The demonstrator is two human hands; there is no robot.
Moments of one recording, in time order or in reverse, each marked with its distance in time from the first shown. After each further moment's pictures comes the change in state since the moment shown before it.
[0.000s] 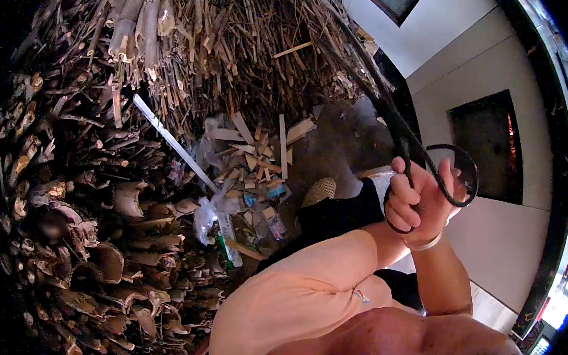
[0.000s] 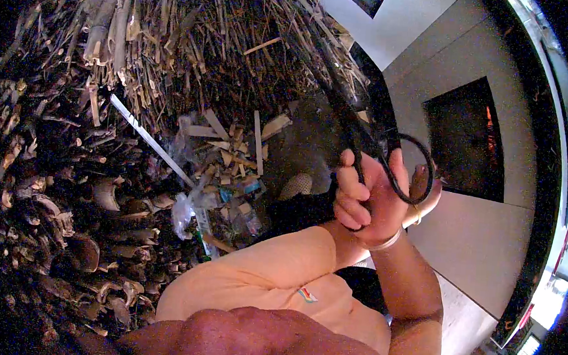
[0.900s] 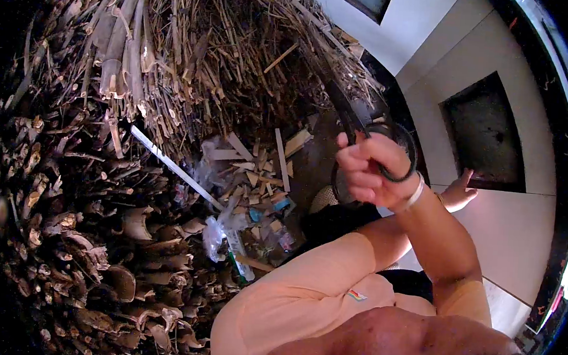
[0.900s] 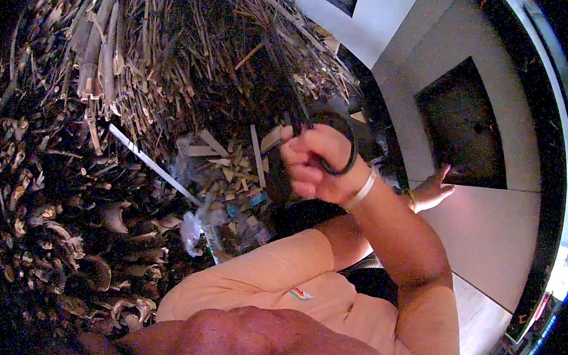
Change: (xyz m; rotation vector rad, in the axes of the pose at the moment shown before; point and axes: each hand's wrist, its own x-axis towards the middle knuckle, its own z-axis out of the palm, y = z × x) left_hand 0.002 0.011 -0.004 -0.041 -0.117 0.015; right_hand 0.064 -0.022 -0.004 -0.030 -0.004 0.374
